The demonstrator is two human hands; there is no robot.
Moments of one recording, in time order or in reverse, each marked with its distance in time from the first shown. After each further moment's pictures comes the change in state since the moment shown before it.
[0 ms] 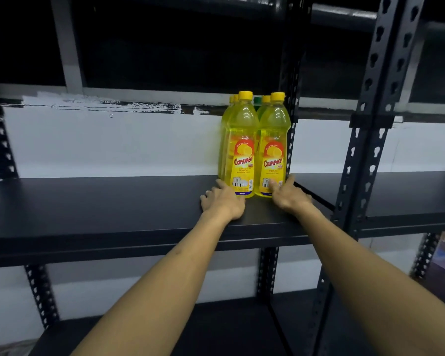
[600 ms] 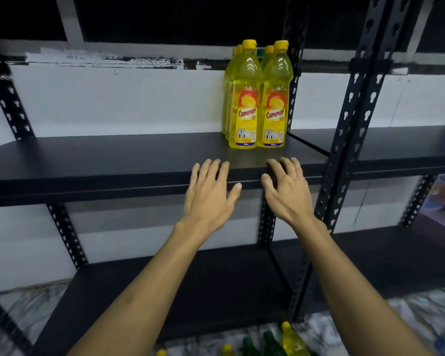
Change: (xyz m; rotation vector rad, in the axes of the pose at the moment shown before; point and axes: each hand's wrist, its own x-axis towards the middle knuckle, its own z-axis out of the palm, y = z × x) left_hand -0.140 -0.080 0.017 0.193 0.373 0.439; right_hand -0.164 0.029 0.041 0.008 0.315 -0.399
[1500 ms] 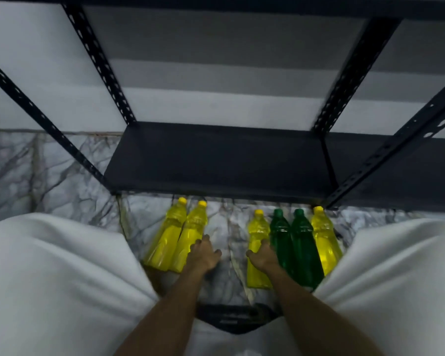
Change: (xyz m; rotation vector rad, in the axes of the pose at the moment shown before) left_hand -0.421 -0.053 0.203 -0.301 -1.062 -1.011; right_hand -0.400 0.061 0.265 0.082 -1.175 0.756
